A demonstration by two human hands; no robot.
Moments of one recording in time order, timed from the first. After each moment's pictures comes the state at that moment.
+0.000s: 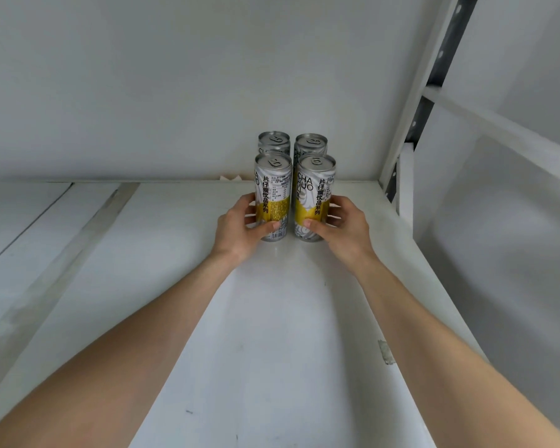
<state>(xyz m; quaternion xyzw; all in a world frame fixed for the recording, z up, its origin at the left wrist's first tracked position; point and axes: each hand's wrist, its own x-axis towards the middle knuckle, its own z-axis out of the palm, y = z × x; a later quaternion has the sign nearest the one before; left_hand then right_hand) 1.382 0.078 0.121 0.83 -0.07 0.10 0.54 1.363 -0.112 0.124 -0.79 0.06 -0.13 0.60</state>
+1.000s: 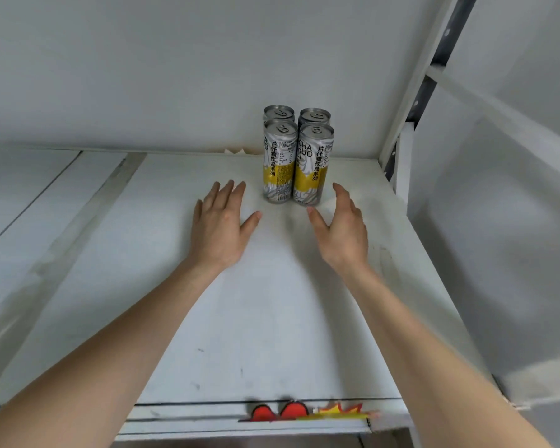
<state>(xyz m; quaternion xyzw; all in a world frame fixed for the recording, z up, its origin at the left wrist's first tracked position) 1.318 0.110 0.117 0.96 -0.09 0.16 0.20 1.300 -0.091 0.122 -0.92 0.07 -0.17 0.35</state>
